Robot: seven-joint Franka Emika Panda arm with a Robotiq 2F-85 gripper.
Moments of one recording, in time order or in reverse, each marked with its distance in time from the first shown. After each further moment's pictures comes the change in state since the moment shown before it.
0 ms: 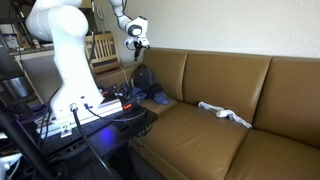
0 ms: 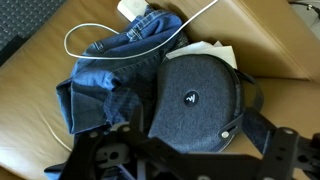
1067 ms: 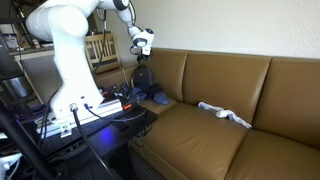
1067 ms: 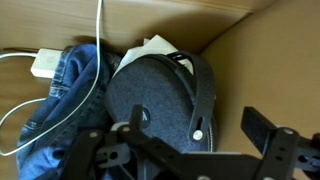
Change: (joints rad) arm 0.001 0.356 0.029 0.402 0.240 0.089 0.366
